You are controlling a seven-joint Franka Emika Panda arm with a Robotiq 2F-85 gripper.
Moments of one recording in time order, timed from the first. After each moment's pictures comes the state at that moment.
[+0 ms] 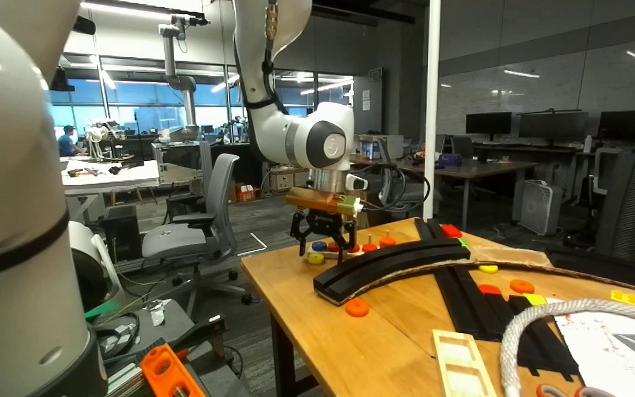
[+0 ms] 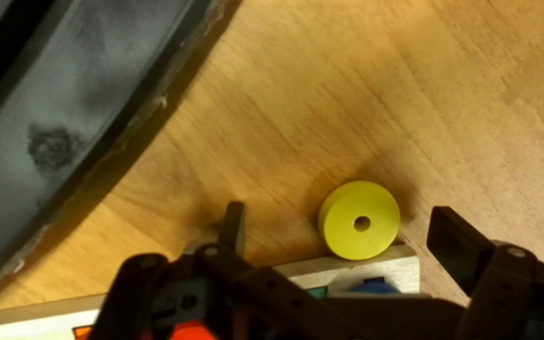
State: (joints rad) arm 0.11 0.39 0.19 -2.31 0.02 2.64 -0.30
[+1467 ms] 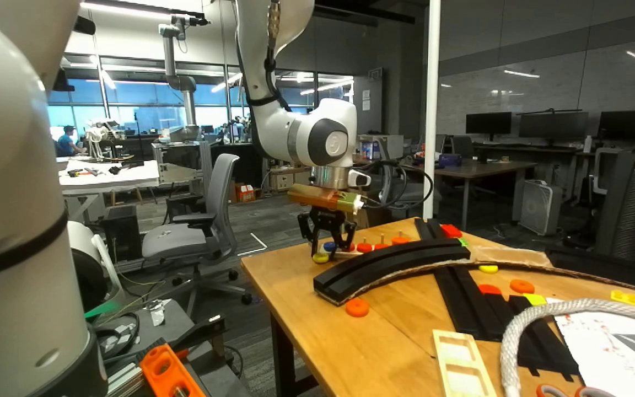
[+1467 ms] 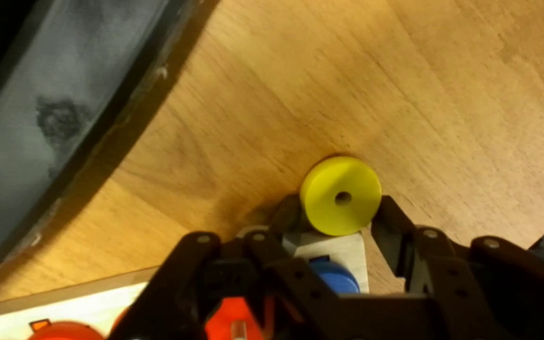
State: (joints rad) arm 0.07 0.38 0.23 -2.30 0.03 2.66 -0.27
